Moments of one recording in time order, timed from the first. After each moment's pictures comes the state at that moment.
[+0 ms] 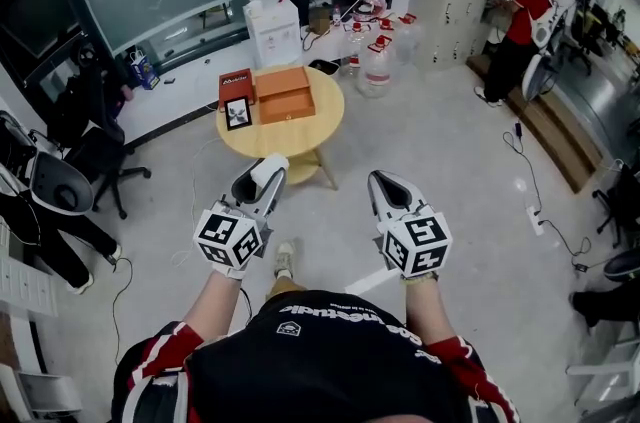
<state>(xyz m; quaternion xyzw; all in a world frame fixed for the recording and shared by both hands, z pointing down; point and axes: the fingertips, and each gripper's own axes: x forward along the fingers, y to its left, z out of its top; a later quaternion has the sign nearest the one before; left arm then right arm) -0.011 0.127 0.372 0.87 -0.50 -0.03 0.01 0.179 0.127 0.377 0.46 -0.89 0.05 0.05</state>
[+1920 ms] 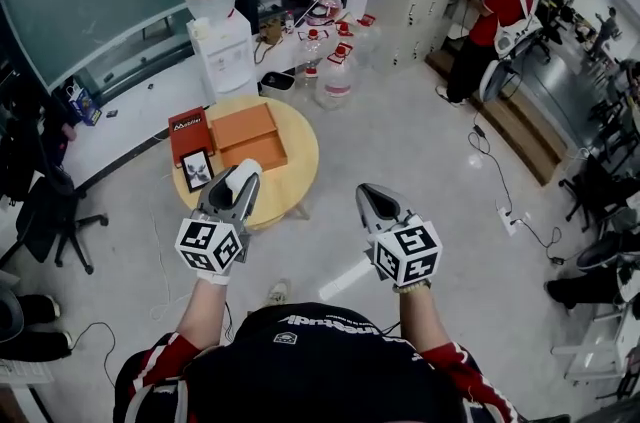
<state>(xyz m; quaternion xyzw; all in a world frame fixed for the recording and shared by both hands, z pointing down) -0.082 -0.168 0.387 0.88 -0.47 -0.05 0.07 0.136 -0.120 0.374 0.51 -0.85 0.08 0.11</state>
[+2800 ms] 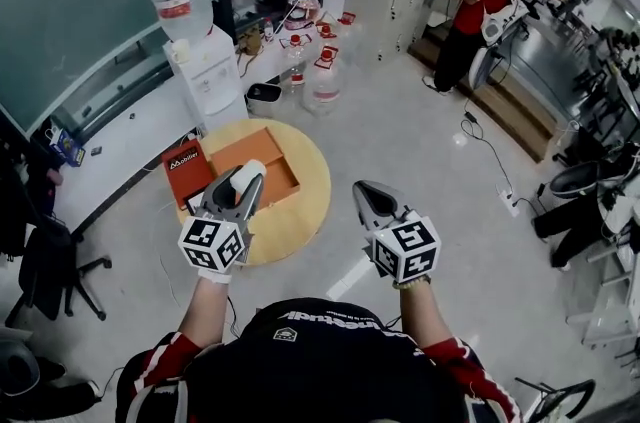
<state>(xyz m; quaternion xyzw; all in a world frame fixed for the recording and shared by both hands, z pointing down) -0.126 -0.311 0.396 0.92 -0.39 -0.02 0.06 0.066 -0.238 0.377 0.55 -0.82 0.09 0.11</state>
